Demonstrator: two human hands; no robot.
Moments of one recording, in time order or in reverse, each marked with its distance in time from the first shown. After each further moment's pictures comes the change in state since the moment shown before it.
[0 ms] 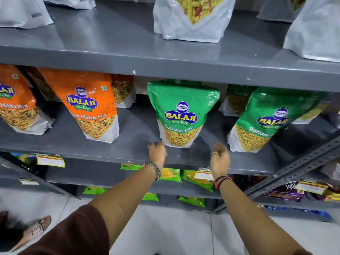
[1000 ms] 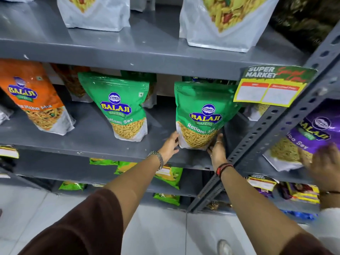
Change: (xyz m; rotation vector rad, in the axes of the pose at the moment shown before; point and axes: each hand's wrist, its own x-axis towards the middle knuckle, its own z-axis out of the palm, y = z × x) left_hand -0.077 -0.054 0.204 0.163 -0.478 -0.060; right_hand 0.124 -0.002 -0.163 0.214 -0.203 0.256
